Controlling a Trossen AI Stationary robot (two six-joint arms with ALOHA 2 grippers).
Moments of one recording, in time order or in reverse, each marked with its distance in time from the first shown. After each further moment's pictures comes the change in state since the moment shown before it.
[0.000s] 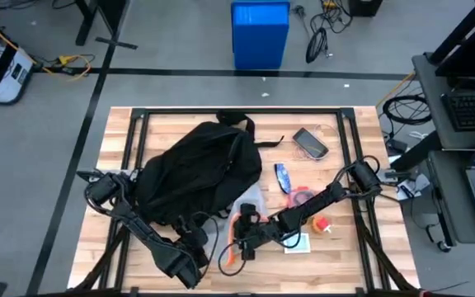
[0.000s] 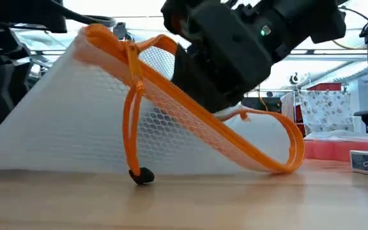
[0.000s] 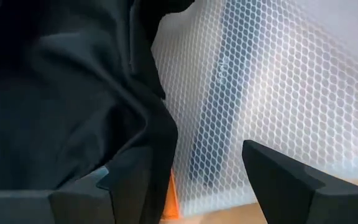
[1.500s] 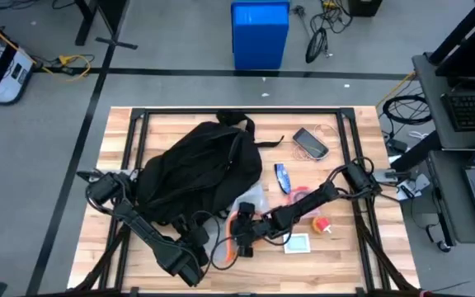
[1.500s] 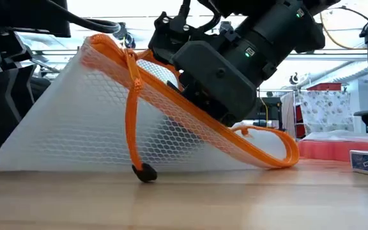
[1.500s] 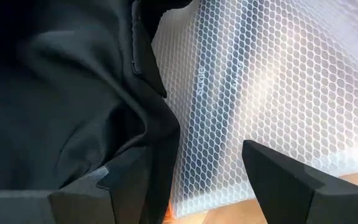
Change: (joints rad) left arm 0.013 0.001 0.000 0.000 0.020 0.015; right arm -0.034 0.062 0.071 -0.138 -0.081 0.076
